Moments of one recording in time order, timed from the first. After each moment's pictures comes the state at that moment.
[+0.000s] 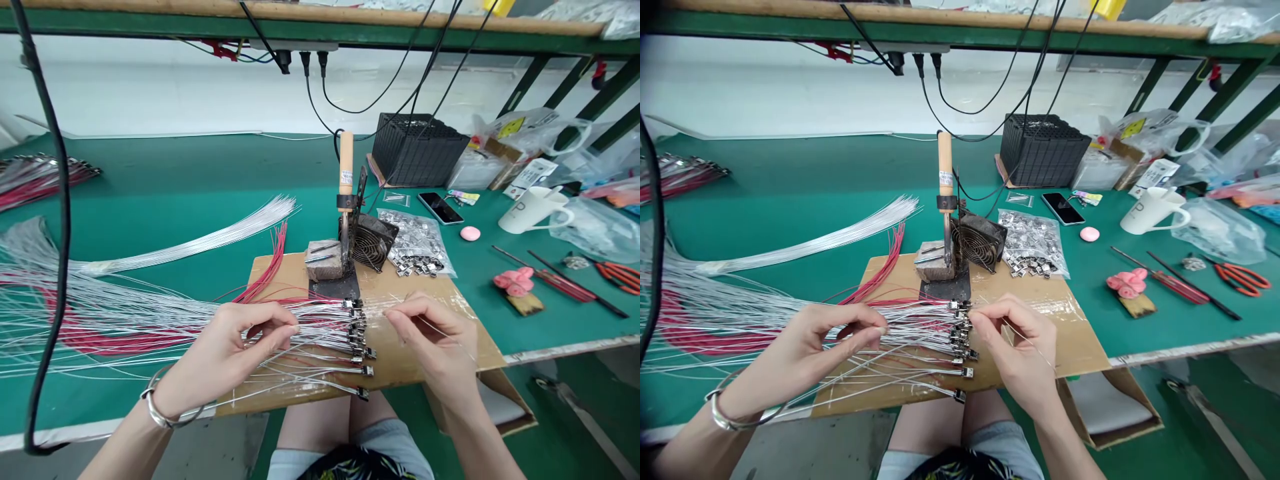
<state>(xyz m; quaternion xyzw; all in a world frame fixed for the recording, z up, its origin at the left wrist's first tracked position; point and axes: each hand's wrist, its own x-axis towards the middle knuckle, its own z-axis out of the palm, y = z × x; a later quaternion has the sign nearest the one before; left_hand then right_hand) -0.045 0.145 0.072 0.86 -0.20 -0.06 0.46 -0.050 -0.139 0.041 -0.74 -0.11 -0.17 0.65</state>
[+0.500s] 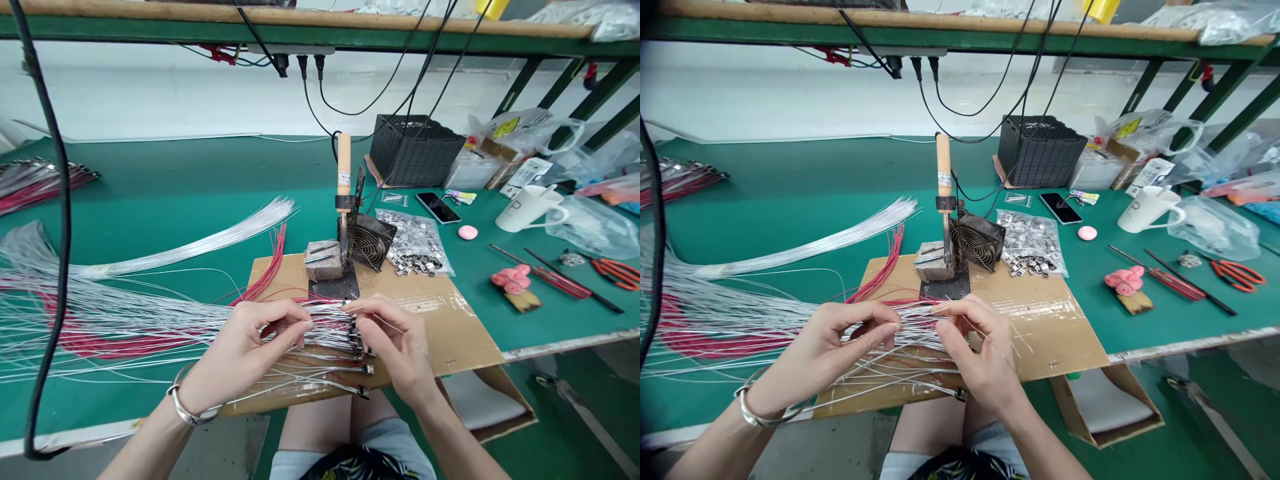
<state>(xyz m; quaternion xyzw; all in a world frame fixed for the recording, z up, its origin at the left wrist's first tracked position) -0.042 0.126 0.069 0.85 -0.19 -0.05 0.48 -0.053 -0.104 0.038 -0.72 -0.13 -0.05 0.68</state>
